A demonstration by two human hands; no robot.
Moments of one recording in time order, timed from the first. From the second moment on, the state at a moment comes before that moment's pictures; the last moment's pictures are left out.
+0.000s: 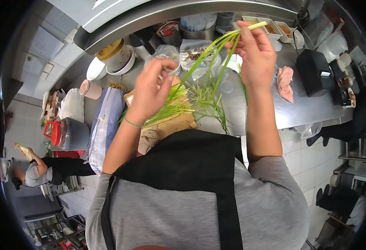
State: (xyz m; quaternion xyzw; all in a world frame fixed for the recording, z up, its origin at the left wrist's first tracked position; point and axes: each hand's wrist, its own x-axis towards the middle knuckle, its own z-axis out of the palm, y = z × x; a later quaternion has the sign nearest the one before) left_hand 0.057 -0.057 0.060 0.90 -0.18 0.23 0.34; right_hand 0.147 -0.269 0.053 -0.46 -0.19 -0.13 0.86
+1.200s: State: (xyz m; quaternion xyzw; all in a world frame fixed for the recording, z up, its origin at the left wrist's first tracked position) left_hand 0.060 -0.035 -0.083 0.89 -0.12 0.11 0.43; right_hand 0.162 -0.371 0.102 -0.46 -0.20 -0.34 0.79
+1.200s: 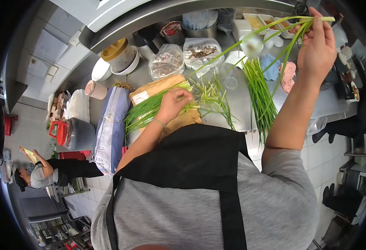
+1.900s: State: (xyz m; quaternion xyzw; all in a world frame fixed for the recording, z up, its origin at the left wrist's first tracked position) left_hand 0.067 -0.066 0.024 0.78 -0.13 0.12 0.60; right_hand 0.122 -0.248 0.042 -0.61 -0.28 -0.04 0.74
